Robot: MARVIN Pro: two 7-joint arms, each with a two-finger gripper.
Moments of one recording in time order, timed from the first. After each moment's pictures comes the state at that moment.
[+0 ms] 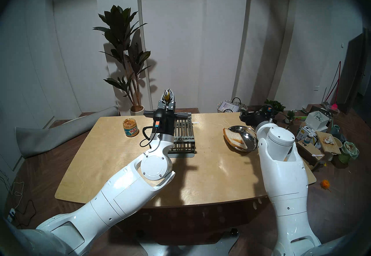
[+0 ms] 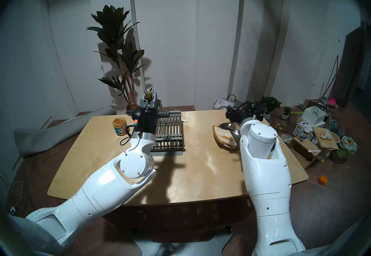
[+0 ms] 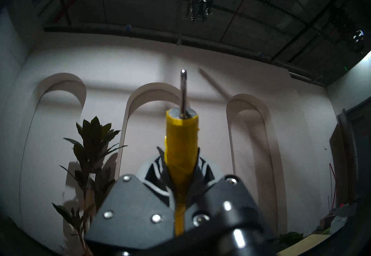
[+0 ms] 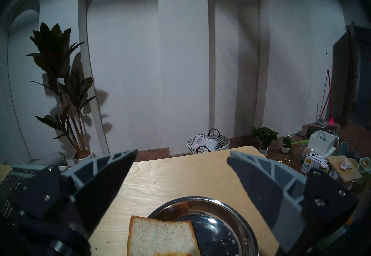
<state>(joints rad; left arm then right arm) 1.25 -1.11 -0.81 -1.61 -0.14 -0.52 0.66 -1.42 -1.45 1.63 -1.73 0.15 0.41 -0.08</state>
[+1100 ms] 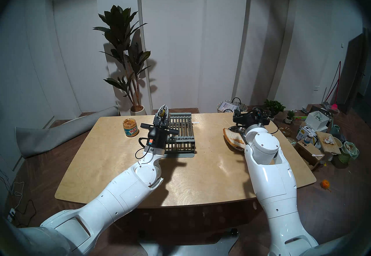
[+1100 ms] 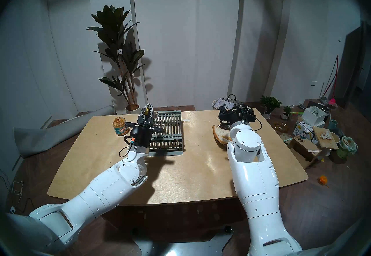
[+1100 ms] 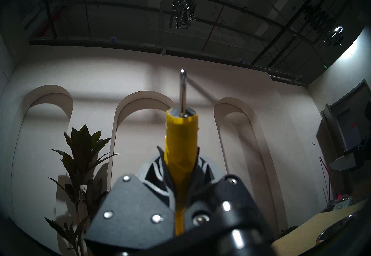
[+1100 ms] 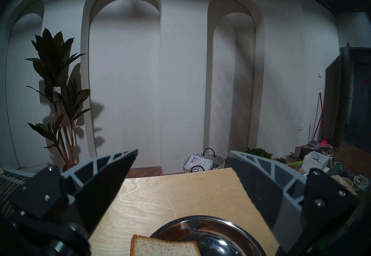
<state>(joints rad) 1.19 -1.18 -0.80 -1.24 -0.11 -0.86 0.56 -1.41 -1.48 1.57 -1.64 0.08 0.21 -0.16</state>
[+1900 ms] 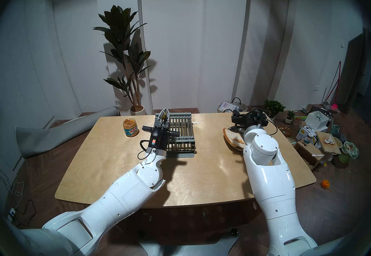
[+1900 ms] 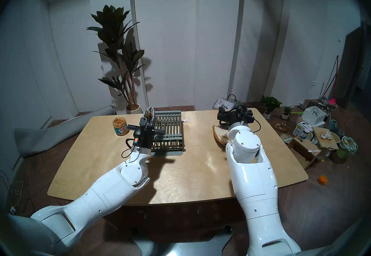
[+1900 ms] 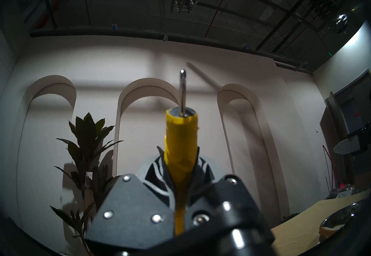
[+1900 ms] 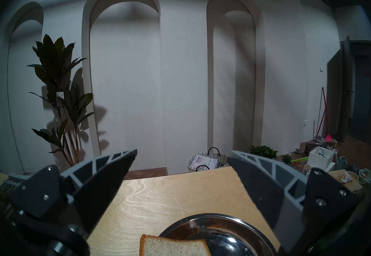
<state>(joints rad) 1.21 -1.20 -0.81 -1.23 -0.10 -0.77 0.59 -1.42 -1.49 1.56 -1.63 0.11 0.19 -0.16</state>
